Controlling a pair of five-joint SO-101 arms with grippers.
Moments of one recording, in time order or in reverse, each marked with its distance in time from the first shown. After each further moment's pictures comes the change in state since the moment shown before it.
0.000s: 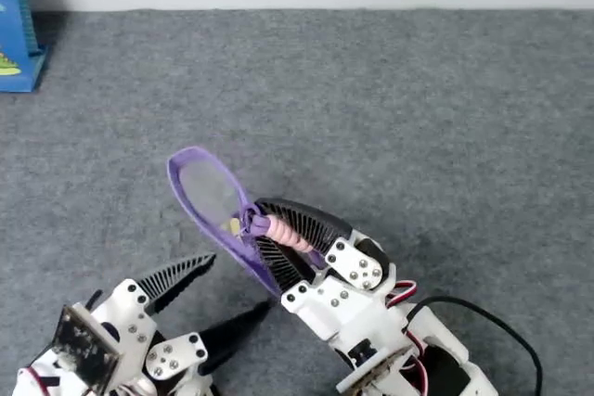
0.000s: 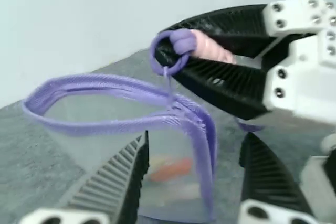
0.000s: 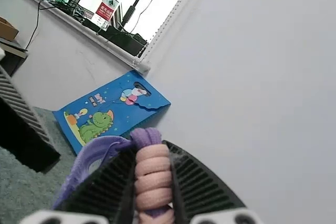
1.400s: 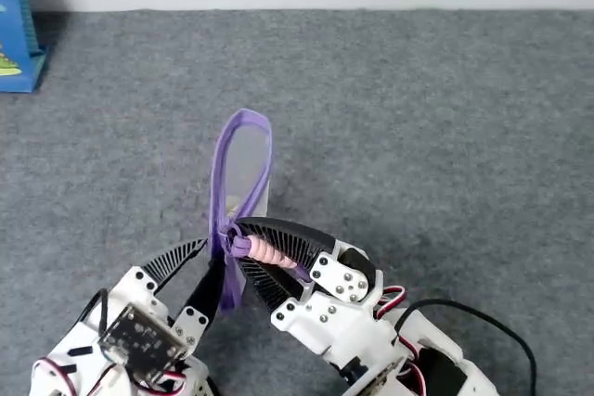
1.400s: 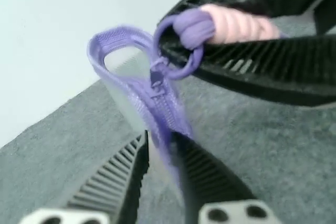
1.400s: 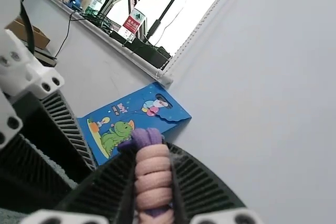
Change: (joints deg) left arm -12.0 -0.2 6.0 -0.3 -17.5; right arm -6.5 0.1 0.2 -0.1 2.9
